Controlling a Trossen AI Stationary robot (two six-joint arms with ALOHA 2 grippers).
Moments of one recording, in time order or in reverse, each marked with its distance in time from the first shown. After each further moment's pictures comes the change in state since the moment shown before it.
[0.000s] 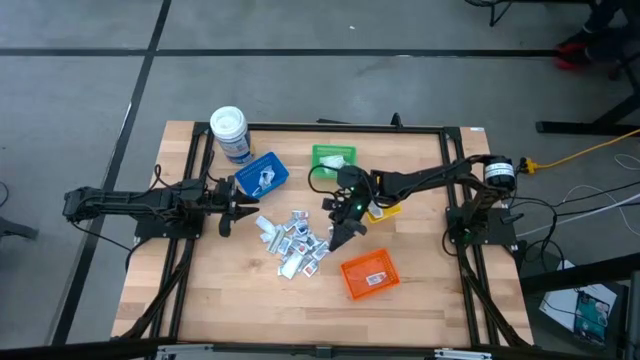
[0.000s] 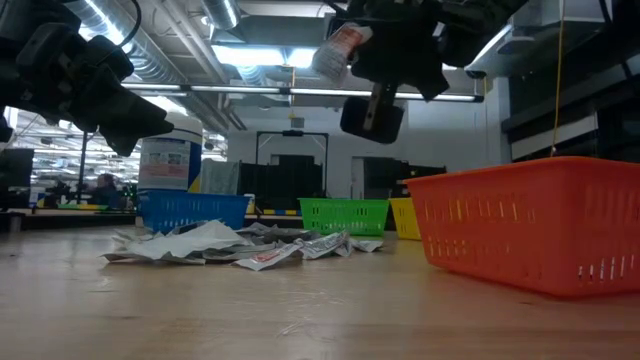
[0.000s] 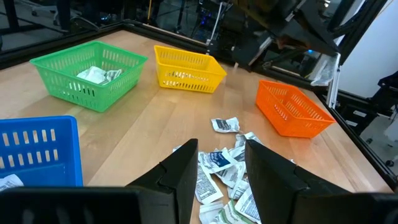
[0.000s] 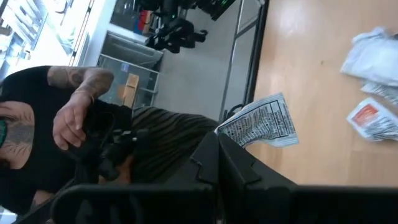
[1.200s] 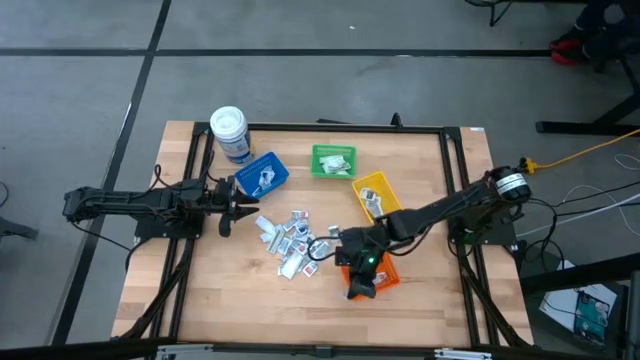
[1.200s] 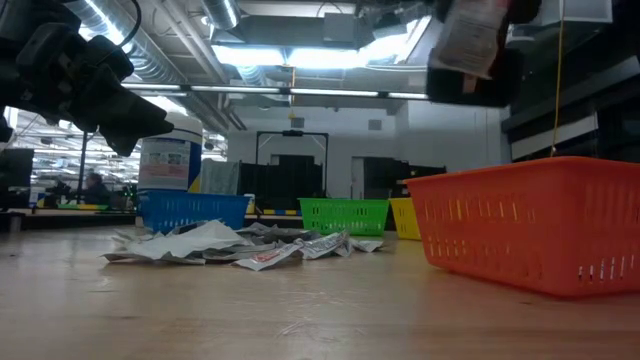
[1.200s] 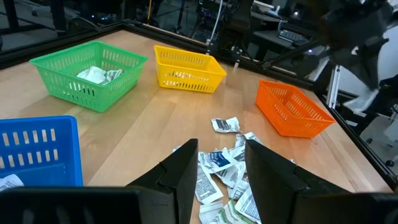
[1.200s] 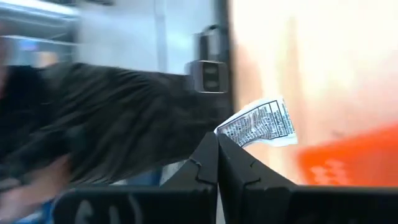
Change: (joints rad) left arm 0.000 0.000 0.000 0.000 0.000 0.000; right arm 0.392 -0.063 0.129 -0.510 0.464 0.060
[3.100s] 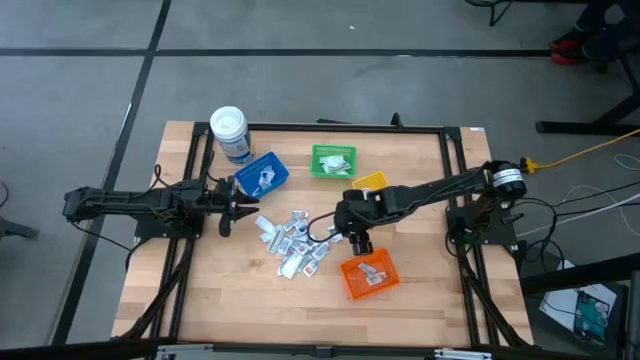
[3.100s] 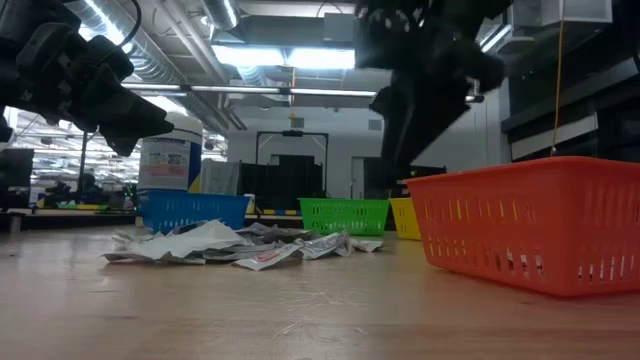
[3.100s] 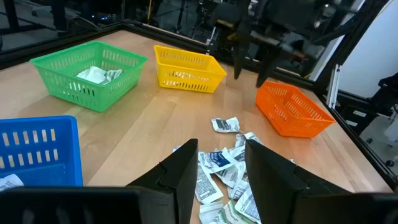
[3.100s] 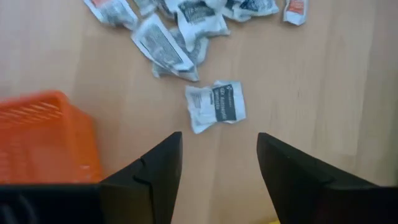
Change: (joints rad) left arm 0.000 0.000 0.000 0.000 0.000 0.000; right arm -0.195 0.015 0.054 -0.402 0.673 -0.880
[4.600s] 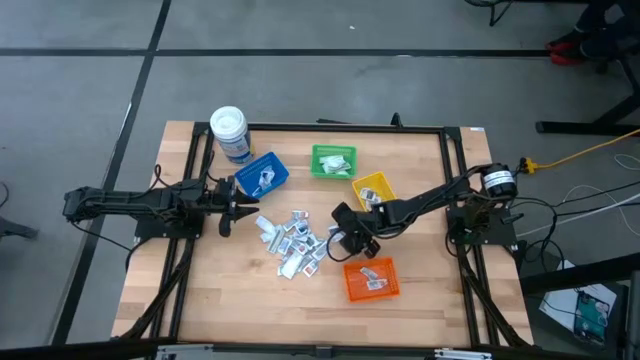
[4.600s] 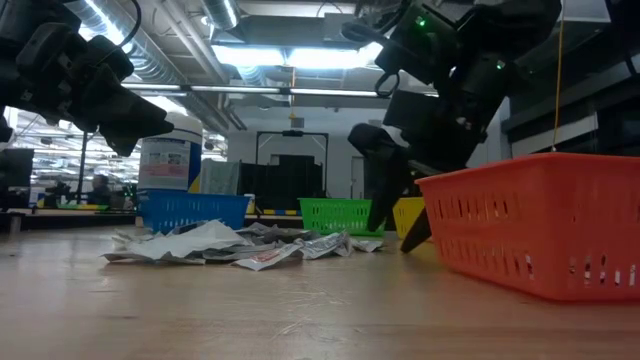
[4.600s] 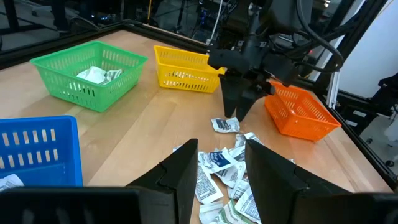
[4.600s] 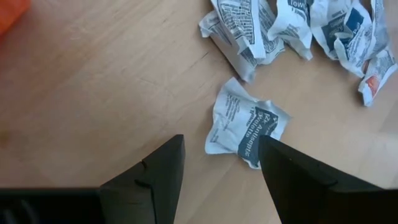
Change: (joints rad) left arm 0.000 0.000 0.000 0.000 0.000 0.000; right arm 0.010 0.084 -0.309 0.522 0.007 -0.678
